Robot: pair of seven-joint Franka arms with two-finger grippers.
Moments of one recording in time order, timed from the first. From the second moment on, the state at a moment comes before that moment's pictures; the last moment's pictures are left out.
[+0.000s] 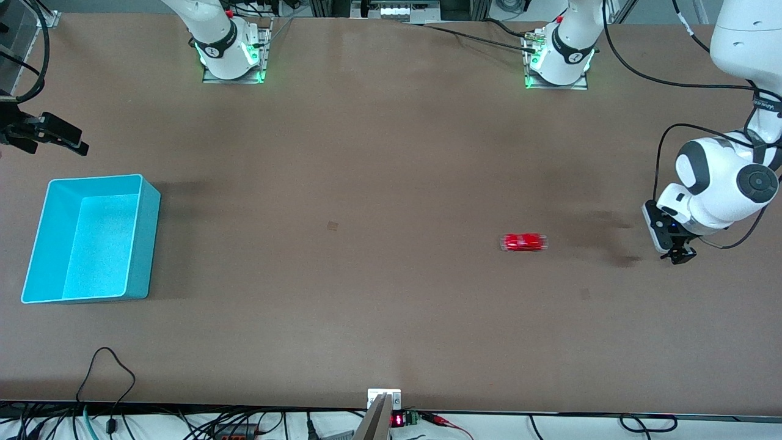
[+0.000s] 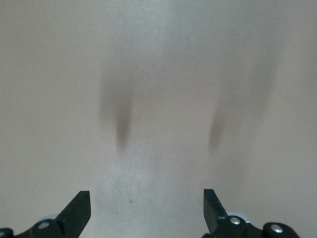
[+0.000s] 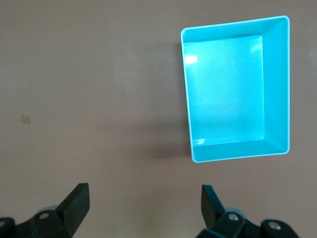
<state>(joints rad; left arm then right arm) 0.21 0.46 0.07 -2.04 0.10 2.55 1.61 -0.01 -0.02 -0.08 -1.67 0.01 1.63 -0.05</state>
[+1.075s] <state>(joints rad) 0.35 0.20 0.08 -2.03 0.10 2.18 1.51 -0.02 -0.01 -0.08 -1.67 0.01 1.63 -0.05</state>
